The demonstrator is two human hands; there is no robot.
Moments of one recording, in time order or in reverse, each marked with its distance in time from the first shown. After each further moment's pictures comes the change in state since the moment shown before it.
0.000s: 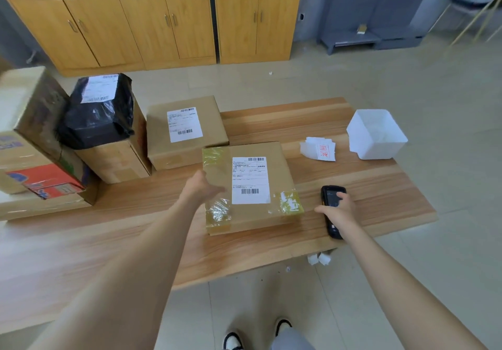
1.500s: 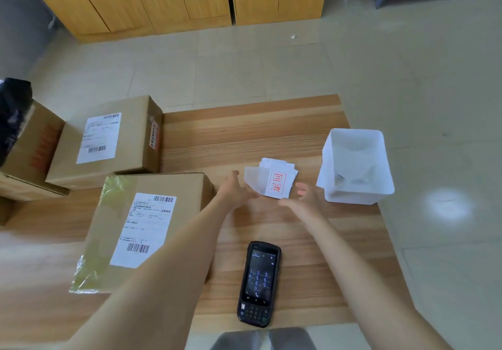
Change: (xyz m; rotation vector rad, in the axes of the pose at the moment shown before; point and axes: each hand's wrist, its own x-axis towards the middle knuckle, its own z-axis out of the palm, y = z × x) left_hand 0.117 0.244 0.215 -0.112 -0.120 -0.131; right_hand 0.256 -0.051 -0.067 -0.043 -0.396 -0.043
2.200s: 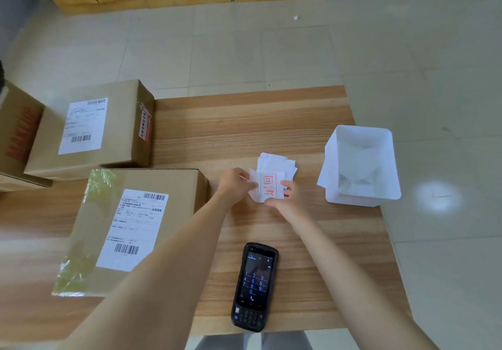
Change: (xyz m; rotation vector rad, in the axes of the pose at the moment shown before) left_hand 0.036 -0.001 0.014 -0.069 0.054 0.016; right_hand 0.011 -0.005 0.027 0.023 -0.060 -0.005
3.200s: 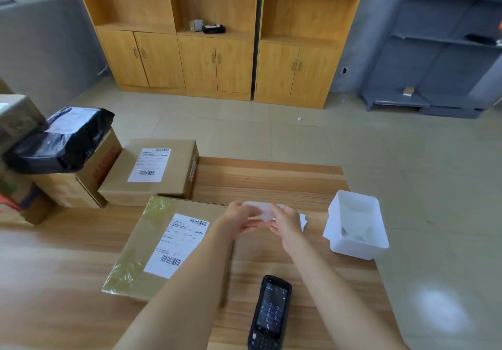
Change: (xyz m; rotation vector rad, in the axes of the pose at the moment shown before) left_hand -0.111 0.001 -0.087 -0.712 -0.132 -0.005; right_hand -0.099 -0.090 0.046 0.240 0.042 -0.091
